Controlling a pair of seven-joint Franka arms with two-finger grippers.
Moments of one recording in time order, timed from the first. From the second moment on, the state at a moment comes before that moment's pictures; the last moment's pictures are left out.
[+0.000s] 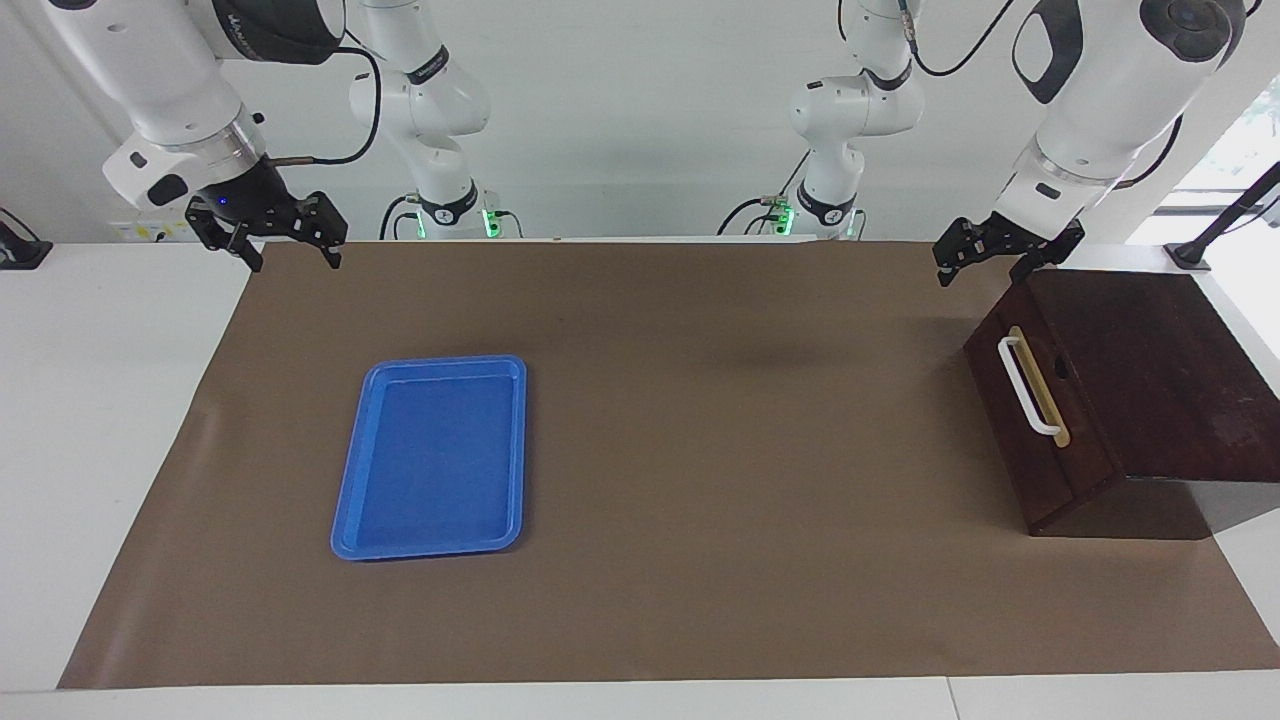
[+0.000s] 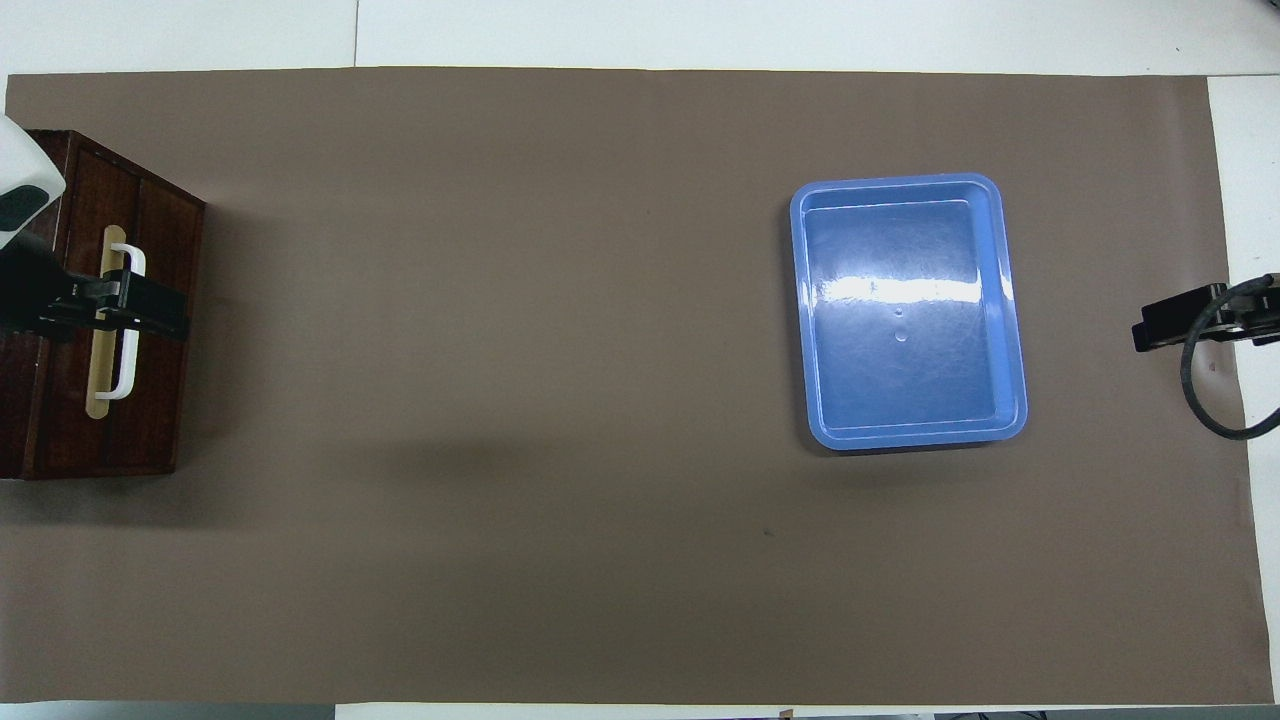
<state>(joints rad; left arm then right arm) 0.01 0.01 -0.10 -1.60 0.02 1.52 -0.02 -0.08 -0.04 0.03 -1.62 0.00 1.51 -0.08</state>
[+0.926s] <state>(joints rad) -0.02 0.02 -0.12 -1.93 0.33 2.00 -0.01 -0.08 -0.04 0.03 -1.62 0.00 1.51 -0.08</state>
